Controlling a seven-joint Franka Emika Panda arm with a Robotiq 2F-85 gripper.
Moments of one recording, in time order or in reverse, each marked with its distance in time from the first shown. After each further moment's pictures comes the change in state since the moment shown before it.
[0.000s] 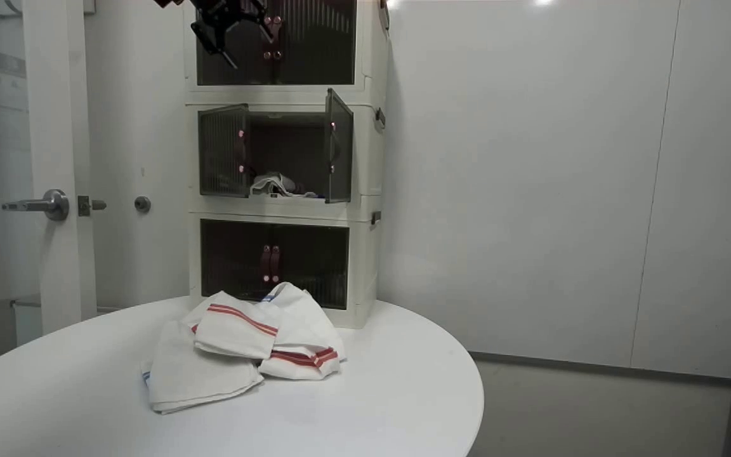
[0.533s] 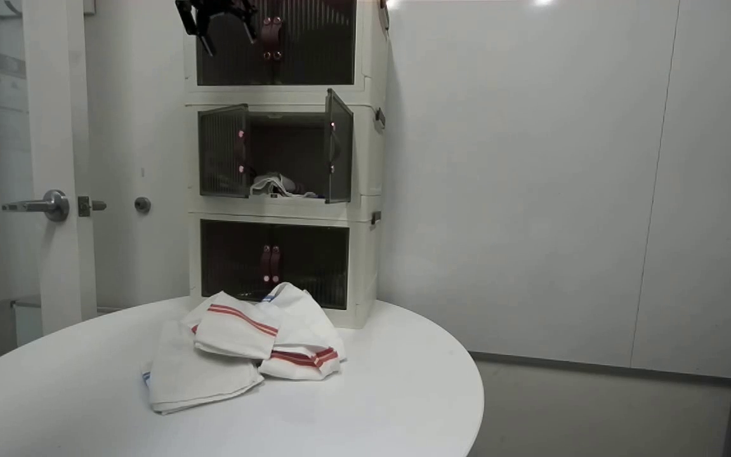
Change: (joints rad) arm -0.007 0.003 0.013 0.114 0.407 -0.187 -0.146
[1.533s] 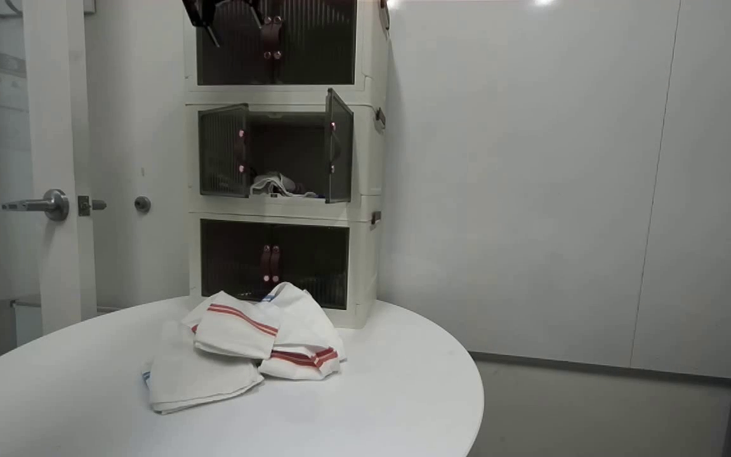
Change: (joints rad) arm 0.013 0.020 -0.007 0.085 -0.065 -0.160 -0.109
